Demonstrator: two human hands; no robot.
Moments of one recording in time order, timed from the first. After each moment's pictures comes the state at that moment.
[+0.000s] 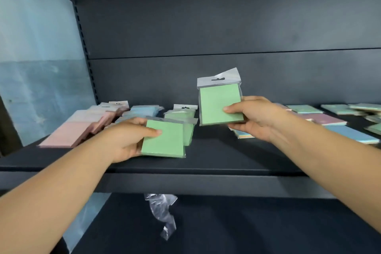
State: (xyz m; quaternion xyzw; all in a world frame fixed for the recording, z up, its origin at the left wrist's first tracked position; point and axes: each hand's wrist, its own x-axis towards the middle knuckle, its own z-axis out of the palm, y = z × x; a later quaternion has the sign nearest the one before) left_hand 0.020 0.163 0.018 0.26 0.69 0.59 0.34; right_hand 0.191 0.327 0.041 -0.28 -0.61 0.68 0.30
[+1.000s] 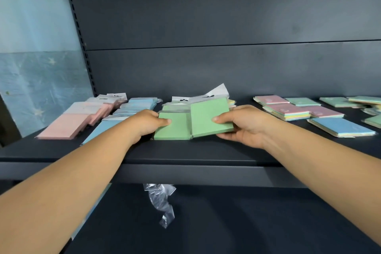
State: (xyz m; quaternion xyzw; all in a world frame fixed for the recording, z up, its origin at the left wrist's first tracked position) left_hand 0.001 0.205 0.002 0.31 0.84 0.41 0.18; right_hand 0.189 0.315 0.019 -0.29 -0.60 0.71 0.22
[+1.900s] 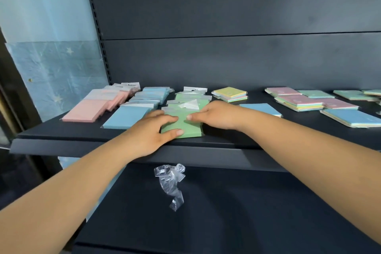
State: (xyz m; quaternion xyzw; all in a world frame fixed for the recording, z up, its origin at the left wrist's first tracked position) left_hand 0.040 0.135 -0.014 0.51 0.83 0.23 0.01; right_hand 0.146 0.283 0.012 -0.25 -0.94 0.24 0.06
